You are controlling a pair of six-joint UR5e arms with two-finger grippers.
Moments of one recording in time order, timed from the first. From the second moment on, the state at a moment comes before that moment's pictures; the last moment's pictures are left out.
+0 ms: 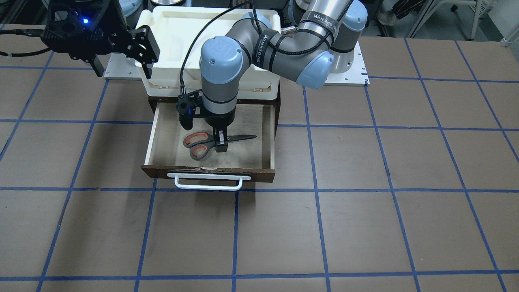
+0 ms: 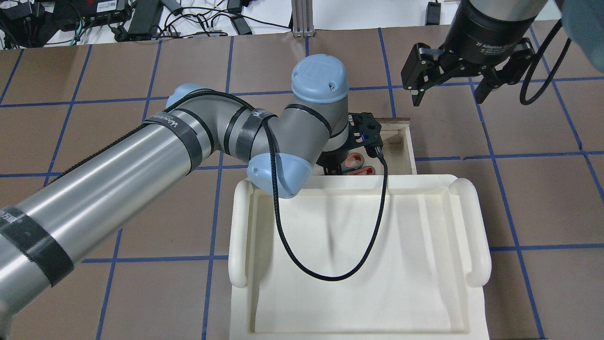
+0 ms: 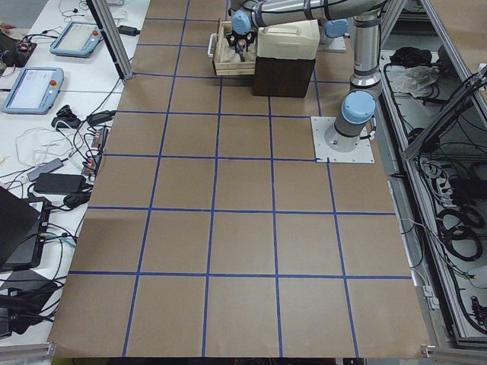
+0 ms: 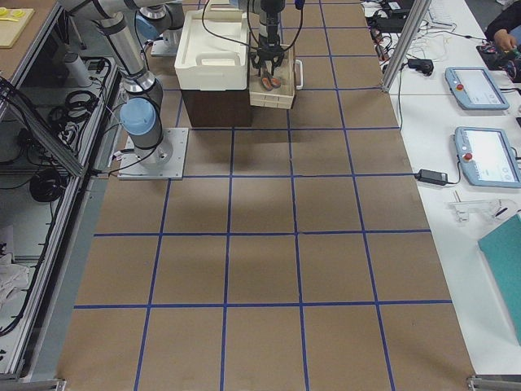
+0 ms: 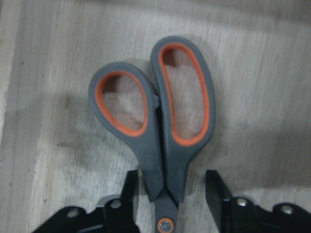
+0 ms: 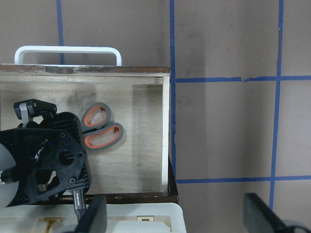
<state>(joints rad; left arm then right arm) -2.07 -1.93 -1.66 -1.12 1.48 0.90 1.63 -1.62 1.48 -1.45 -1.58 0.07</state>
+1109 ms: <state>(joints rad) -1.82 -1.83 -1.53 -1.17 1.46 0.99 1.63 -1.62 1.48 -1.45 -1.58 0.07</state>
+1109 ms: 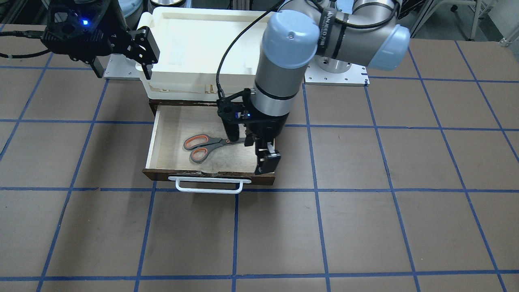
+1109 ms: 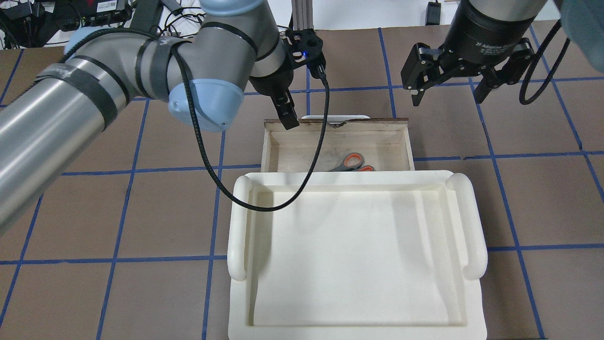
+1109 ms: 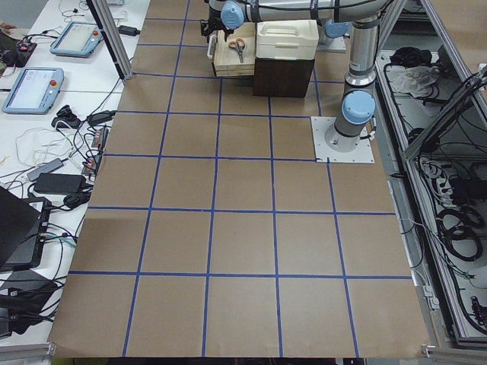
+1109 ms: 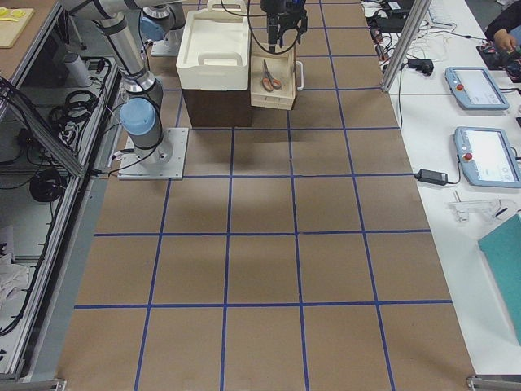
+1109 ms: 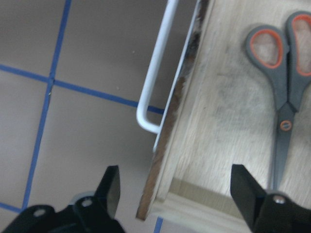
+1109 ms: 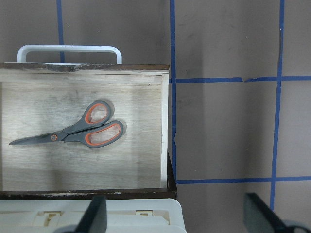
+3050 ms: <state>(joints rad) -1.55 -1.60 -1.53 -1.62 1.54 0.00 1.63 -1.62 1.48 -1.45 -1.58 0.07</state>
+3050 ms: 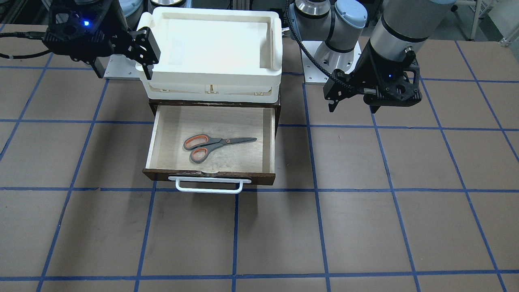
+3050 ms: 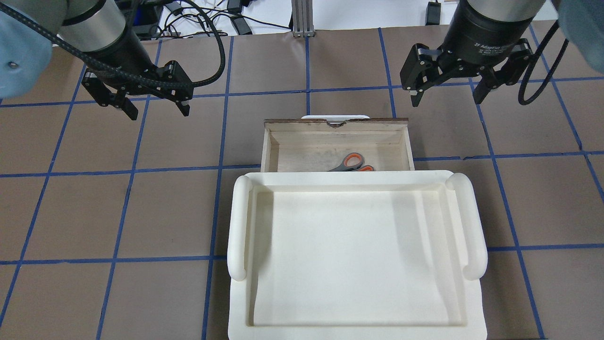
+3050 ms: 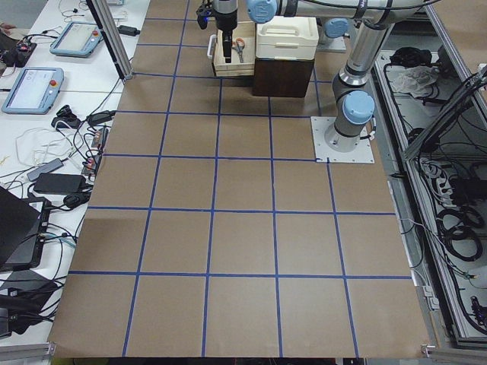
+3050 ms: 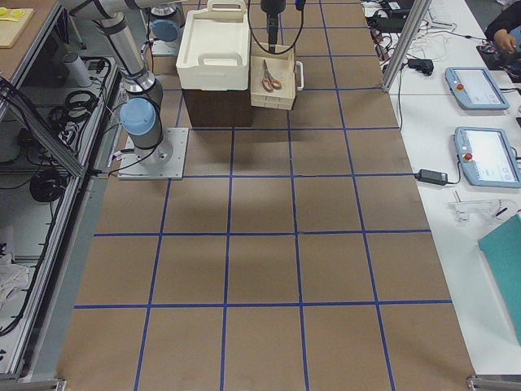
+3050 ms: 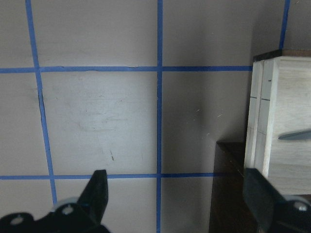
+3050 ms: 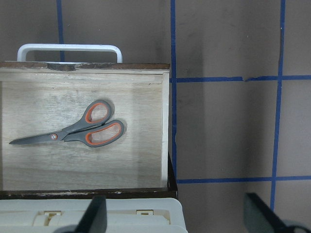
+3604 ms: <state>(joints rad) -1.55 -1.59 -1.53 -1.61 1.54 -0.01 1.63 -1.62 1.48 -1.45 -1.58 0.07</state>
